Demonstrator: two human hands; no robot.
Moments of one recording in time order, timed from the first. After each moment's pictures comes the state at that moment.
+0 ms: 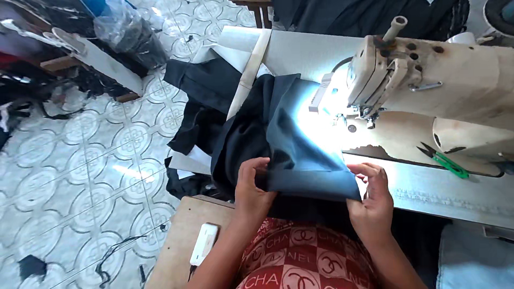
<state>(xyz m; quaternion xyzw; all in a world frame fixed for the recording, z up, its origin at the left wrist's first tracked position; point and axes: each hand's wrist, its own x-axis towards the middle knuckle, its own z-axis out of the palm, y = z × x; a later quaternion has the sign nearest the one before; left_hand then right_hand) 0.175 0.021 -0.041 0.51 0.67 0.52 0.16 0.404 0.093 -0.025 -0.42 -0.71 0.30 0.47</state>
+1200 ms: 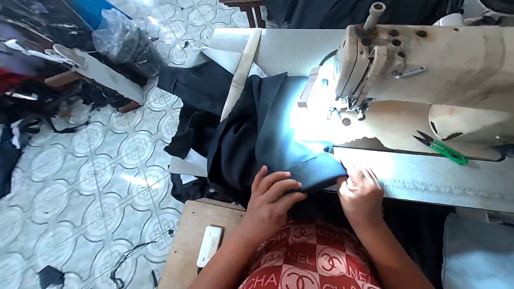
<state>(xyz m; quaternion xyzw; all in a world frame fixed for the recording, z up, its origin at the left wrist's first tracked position) 0.191 0.012 -0.046 0.76 0.53 0.38 0.01 0.401 0.098 -0.052 -0.52 -0.76 0.02 0.39</state>
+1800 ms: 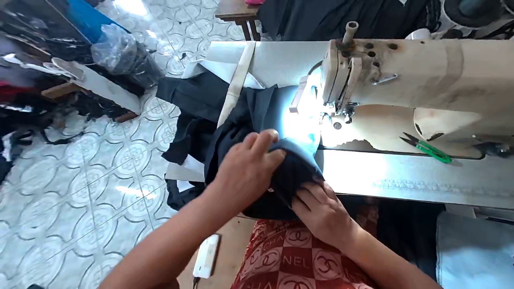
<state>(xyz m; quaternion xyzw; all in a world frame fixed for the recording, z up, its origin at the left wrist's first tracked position) 0.164 0.074 0.056 0.83 0.54 0.16 -0.07 0.383 0.063 -0.043 -0.24 -0.92 0.01 0.31</state>
